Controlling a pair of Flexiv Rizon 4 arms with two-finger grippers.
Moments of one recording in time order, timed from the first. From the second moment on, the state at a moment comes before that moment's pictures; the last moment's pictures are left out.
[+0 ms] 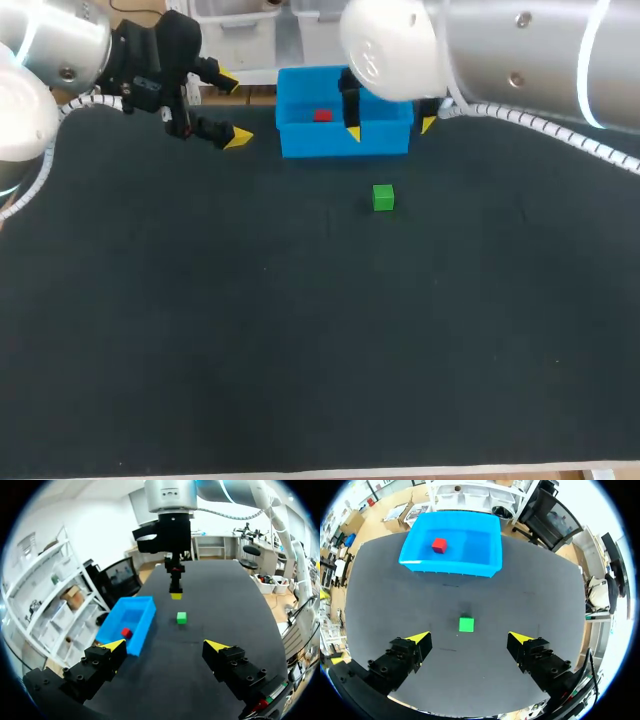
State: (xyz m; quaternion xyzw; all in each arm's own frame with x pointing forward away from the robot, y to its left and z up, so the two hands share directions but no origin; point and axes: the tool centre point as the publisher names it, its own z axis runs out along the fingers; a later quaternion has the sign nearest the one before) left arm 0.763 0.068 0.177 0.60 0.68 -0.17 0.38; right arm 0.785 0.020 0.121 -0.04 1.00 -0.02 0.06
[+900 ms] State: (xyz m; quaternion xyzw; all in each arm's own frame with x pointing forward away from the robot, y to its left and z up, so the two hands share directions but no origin) left arm 0.763 0.068 0.177 0.60 0.68 -0.17 0.38; right arm 0.789 0.019 0.122 -0.04 1.00 -0.02 0.06
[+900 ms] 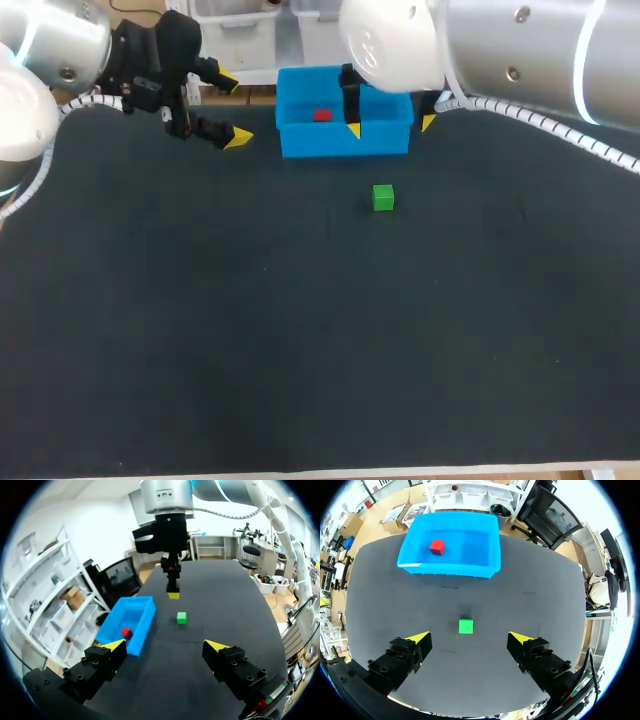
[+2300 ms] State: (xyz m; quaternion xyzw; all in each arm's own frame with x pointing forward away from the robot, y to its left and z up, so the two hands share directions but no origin) left arm 0.763 0.068 0.177 0.60 0.68 -0.17 0.38; right arm 0.779 0.016 0.037 0.00 1.00 0.00 0.01
